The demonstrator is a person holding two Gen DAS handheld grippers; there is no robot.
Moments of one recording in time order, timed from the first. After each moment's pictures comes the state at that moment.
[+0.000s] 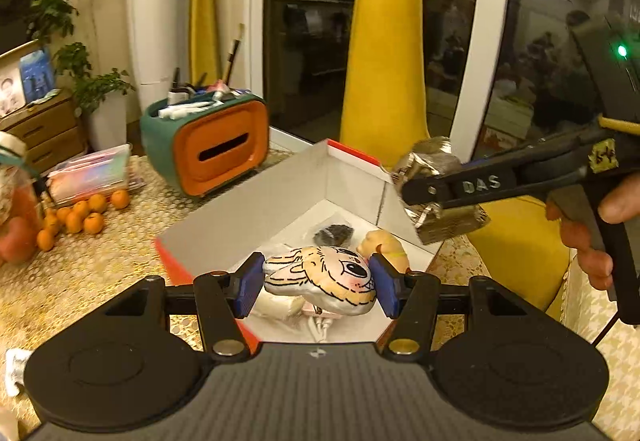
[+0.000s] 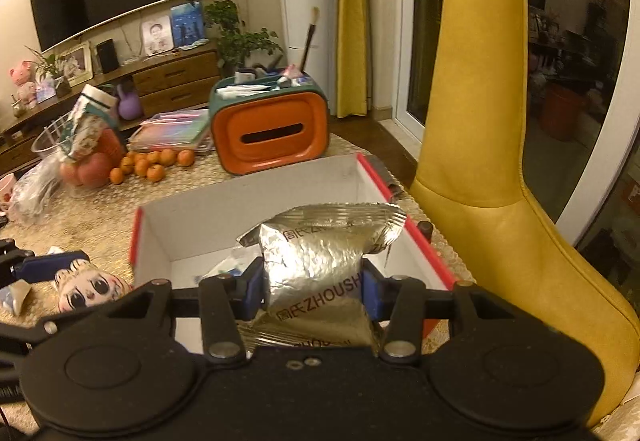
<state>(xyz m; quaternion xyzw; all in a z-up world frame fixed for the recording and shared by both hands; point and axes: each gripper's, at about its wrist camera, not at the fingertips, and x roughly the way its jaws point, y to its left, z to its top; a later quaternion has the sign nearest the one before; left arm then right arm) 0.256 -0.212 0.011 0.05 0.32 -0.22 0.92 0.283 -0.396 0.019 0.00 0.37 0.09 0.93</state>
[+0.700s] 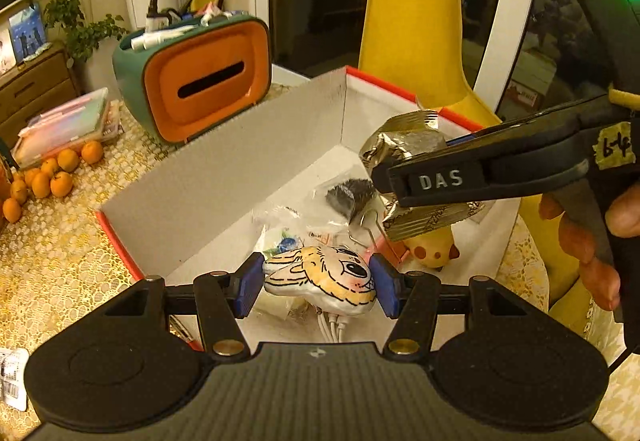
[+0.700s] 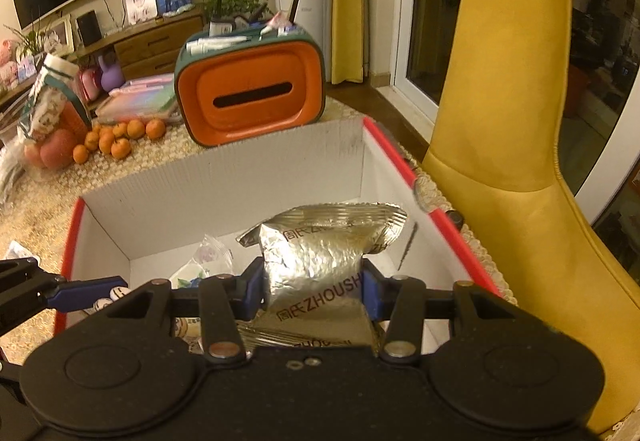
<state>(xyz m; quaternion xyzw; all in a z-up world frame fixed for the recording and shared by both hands) 0.326 -0.239 -0.049 0.07 0.40 -0.20 0.89 0.348 -0.377 -0.036 -0.01 0.42 0.08 0.91</state>
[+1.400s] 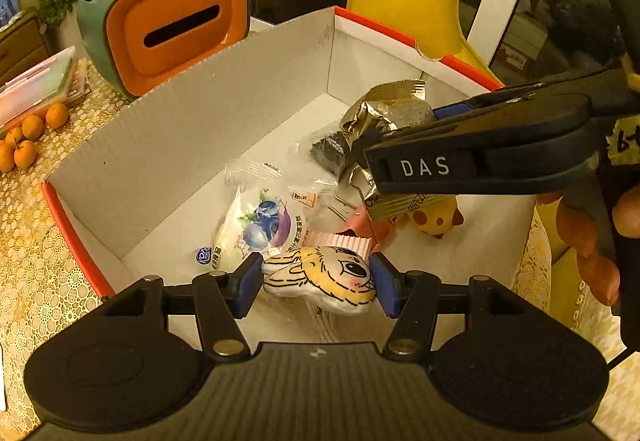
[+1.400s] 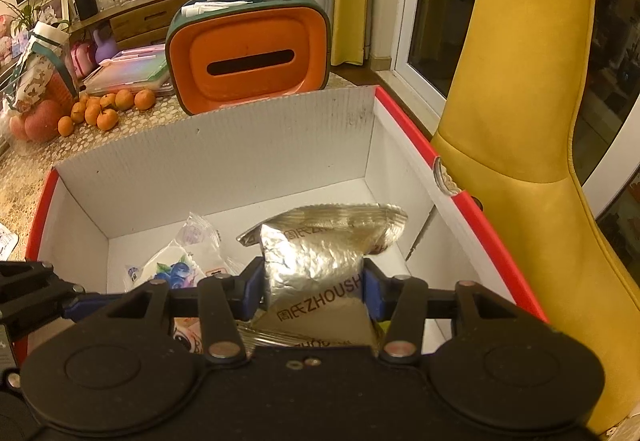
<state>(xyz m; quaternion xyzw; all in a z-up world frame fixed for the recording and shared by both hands) 0.349 -0.248 -0.076 0.07 0.47 -0.22 0.85 0.360 -0.370 -0.057 -0.03 0.43 0.08 0.90</state>
